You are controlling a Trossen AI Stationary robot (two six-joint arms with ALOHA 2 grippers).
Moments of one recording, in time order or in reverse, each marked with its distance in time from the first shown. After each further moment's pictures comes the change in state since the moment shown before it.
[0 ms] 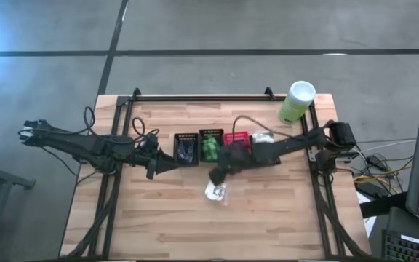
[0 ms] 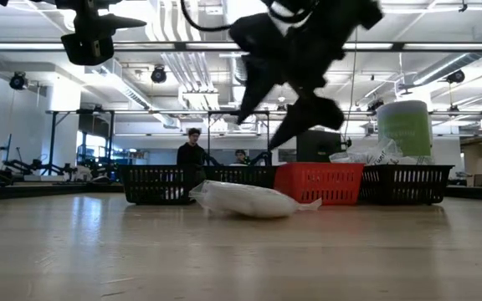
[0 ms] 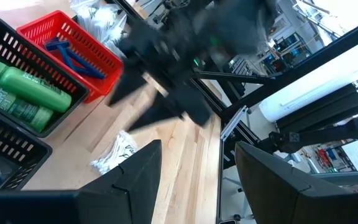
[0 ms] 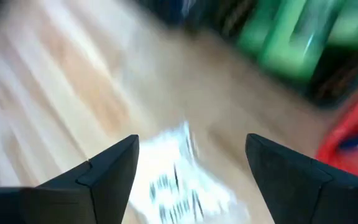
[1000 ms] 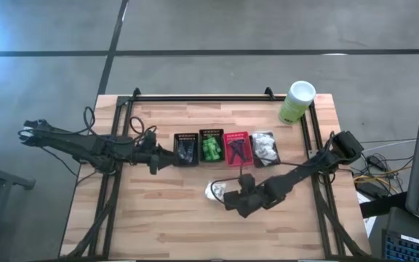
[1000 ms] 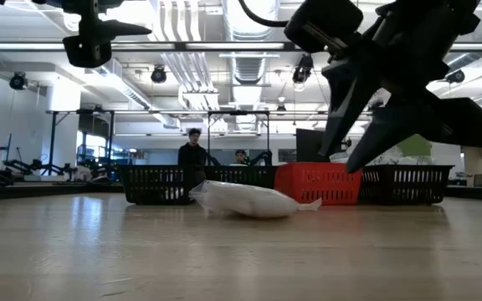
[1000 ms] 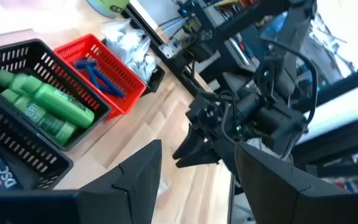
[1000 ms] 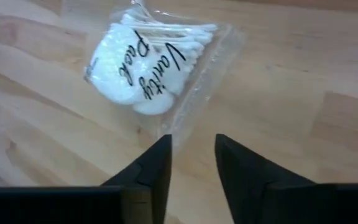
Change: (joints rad) left arm 0.001 0.000 0.000 0.001 -0.117 -0.040; right arm 0.375 0.001 -0.132 -0.033 0.245 0.771
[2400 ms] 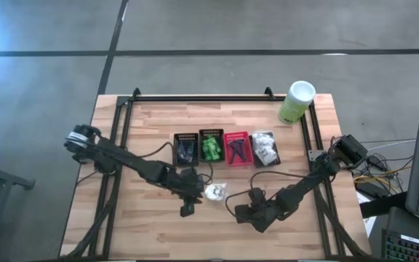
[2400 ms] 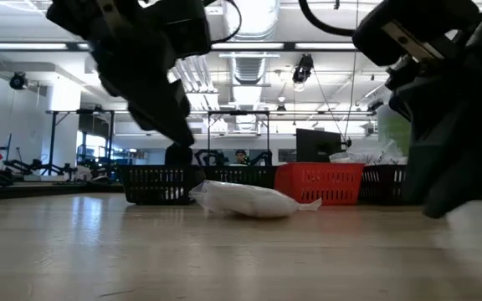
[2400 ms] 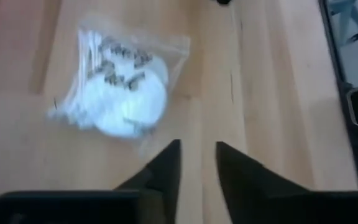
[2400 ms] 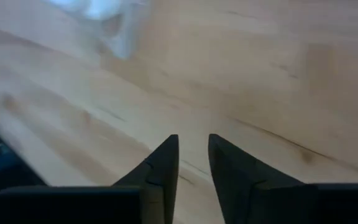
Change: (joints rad) left arm -0.101 0.846 0.312 -0.024 0.292 0.483; right arm 0.157 0.001 -0.173 0.235 -0.018 0.198
